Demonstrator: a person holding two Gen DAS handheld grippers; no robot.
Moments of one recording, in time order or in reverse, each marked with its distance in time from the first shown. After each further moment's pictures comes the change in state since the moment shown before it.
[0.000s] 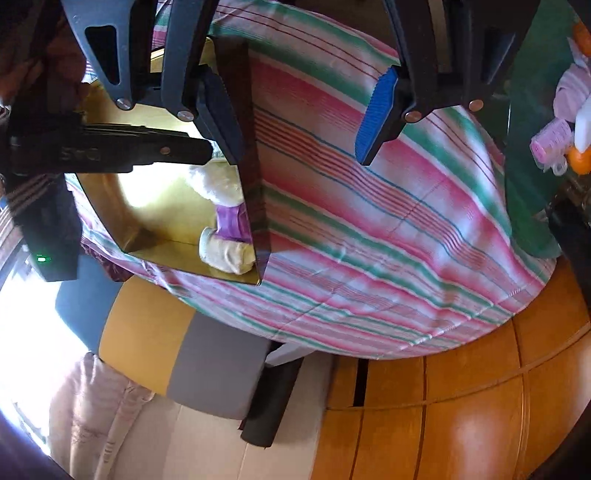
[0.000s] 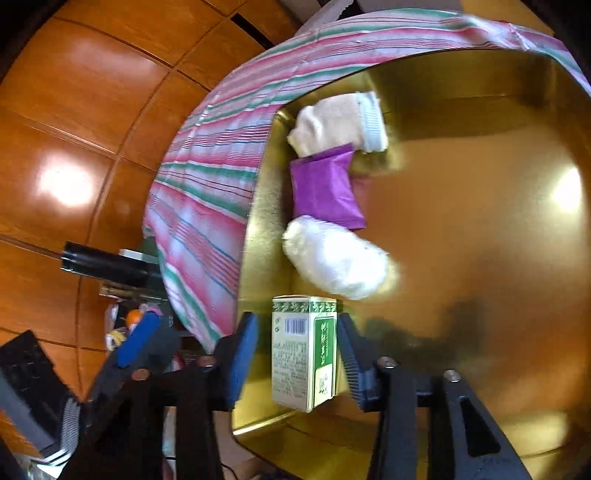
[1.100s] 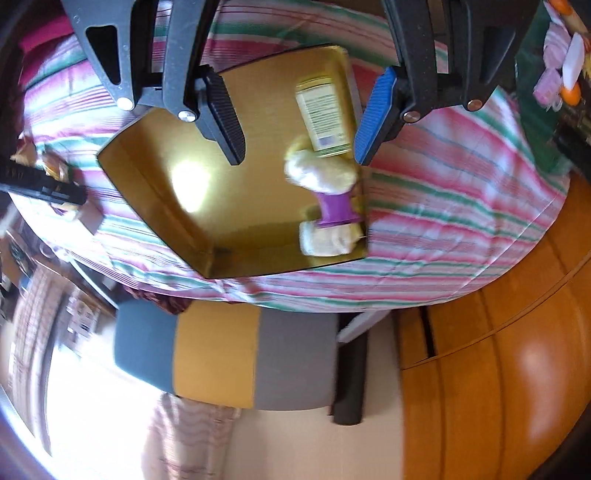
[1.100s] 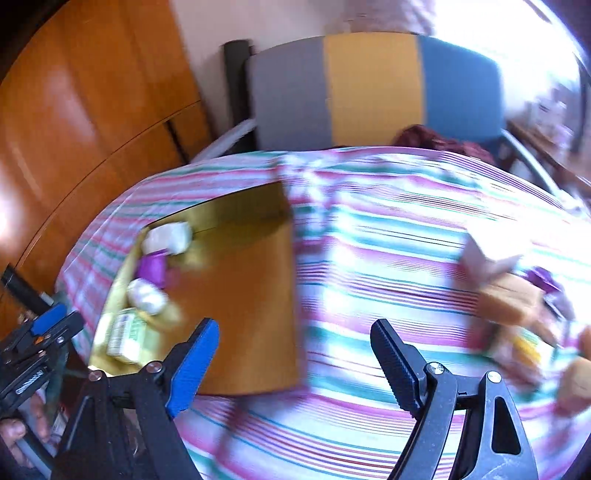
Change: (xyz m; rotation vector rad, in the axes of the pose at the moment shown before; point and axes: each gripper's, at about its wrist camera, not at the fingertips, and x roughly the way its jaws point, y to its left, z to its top) left arm -0.034 -0.116 -0.015 0.316 -0.082 -0.058; right arm -0.208 -0.105 -0.094 -0.025 -0.496 -0.495
